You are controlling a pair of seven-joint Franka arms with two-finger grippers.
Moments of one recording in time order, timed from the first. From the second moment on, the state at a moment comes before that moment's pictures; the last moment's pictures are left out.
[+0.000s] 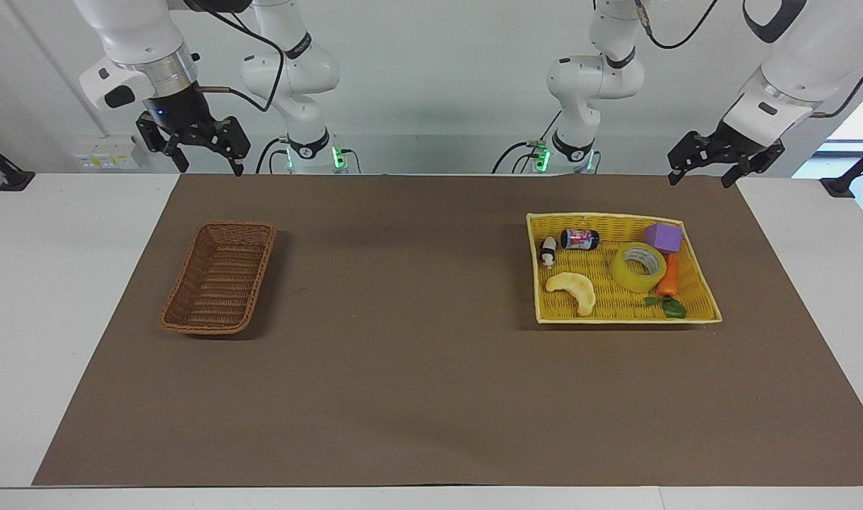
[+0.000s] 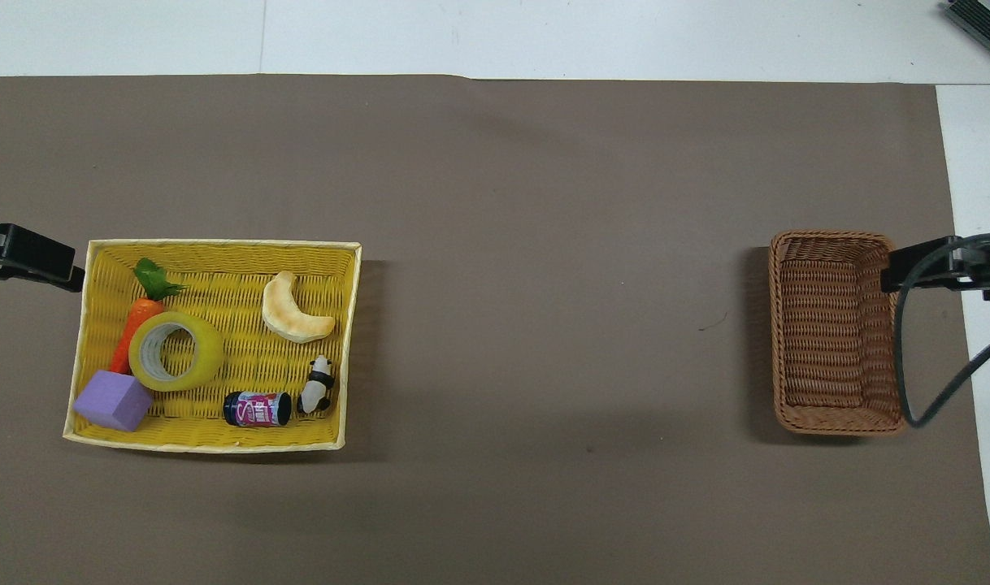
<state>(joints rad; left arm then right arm) -0.06 0.07 0.03 -1.40 -0.04 1.36 0.04 0.11 -0.04 -0.10 -1.53 -0.01 1.49 0.11</state>
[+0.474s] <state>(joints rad) -0.06 0.05 0.03 -1.45 -0.04 1.40 0.04 0.11 -0.04 -0.10 -1.54 -0.01 1.49 0.11</state>
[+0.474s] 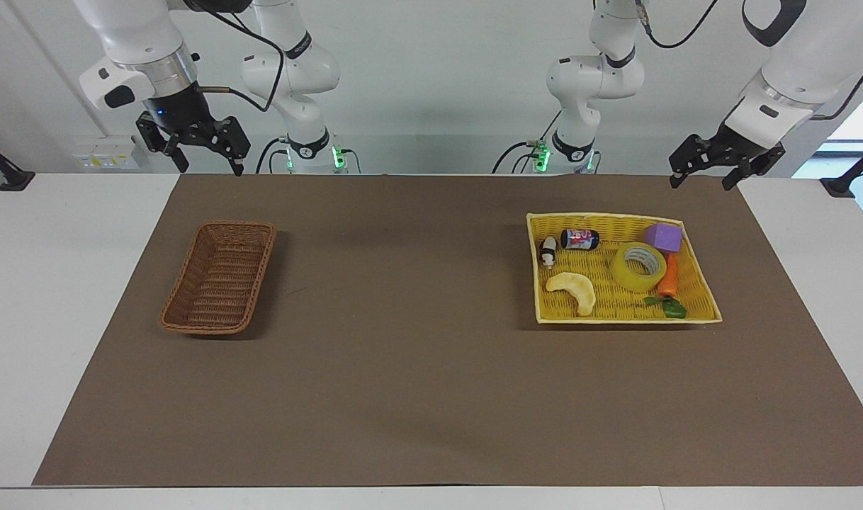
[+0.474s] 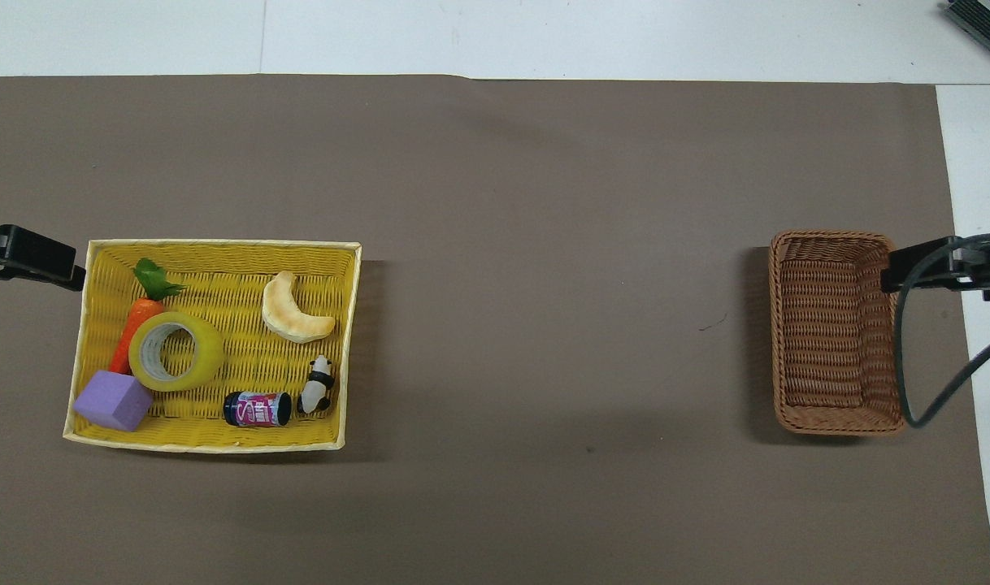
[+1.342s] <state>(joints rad) -0.01 0.00 0.03 -1.67 -0.04 1.60 0.11 0.11 -0.04 -0.10 -1.54 -0.01 1.49 0.11</state>
